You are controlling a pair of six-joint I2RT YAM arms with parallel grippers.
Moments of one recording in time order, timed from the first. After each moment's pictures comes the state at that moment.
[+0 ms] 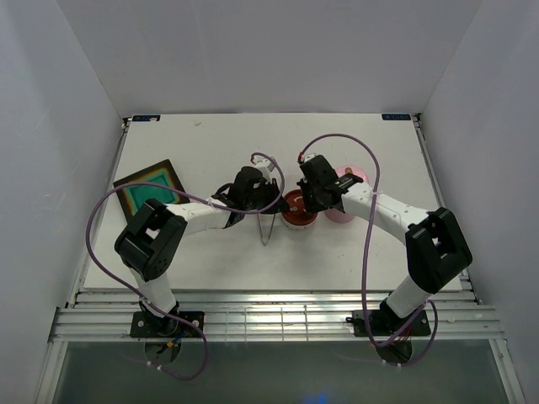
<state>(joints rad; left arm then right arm) -0.66 1.78 0.97 0.26 0.25 -0.60 0.65 1.61 1.14 -0.50 0.13 0.25</state>
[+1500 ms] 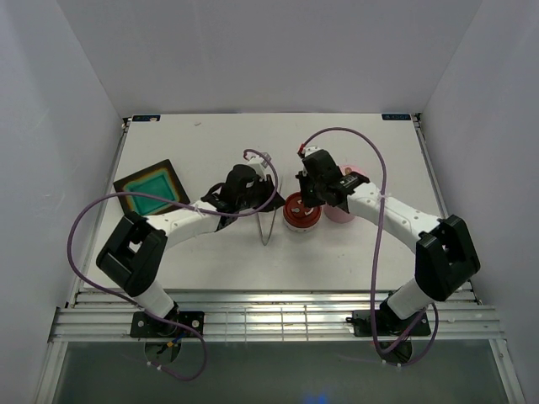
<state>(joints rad) -0.66 1.60 0.93 0.19 0.21 -0.59 0.66 1.52 1.16 -0.48 0.09 0.29</state>
